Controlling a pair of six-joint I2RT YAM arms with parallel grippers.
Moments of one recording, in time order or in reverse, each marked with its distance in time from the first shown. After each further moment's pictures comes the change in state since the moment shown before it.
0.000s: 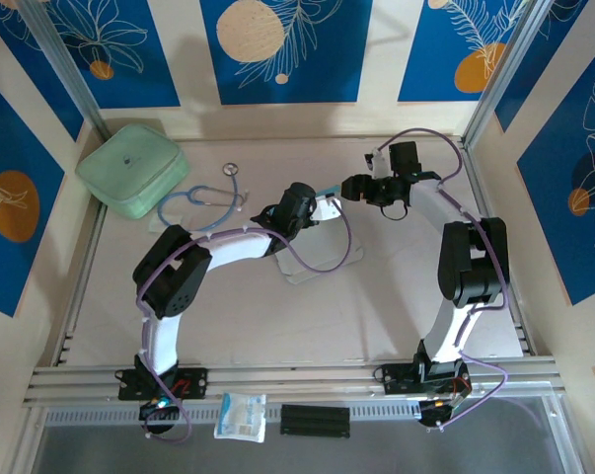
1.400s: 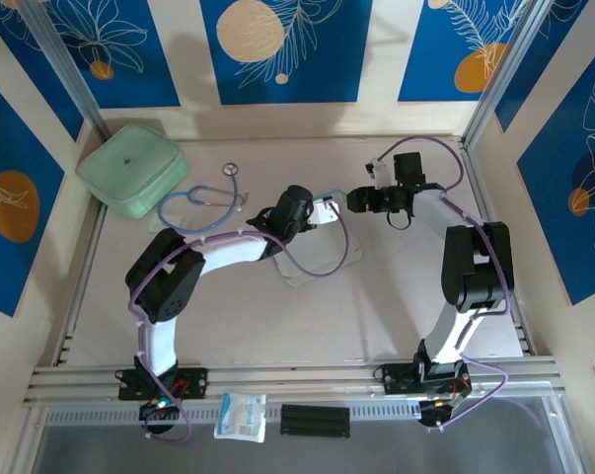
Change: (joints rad) left arm -0.005 -0.051 -0.052 -0.014 0.013 -0.019; right arm -0.031 -0.043 -0.130 0.102 0.043 -0.225
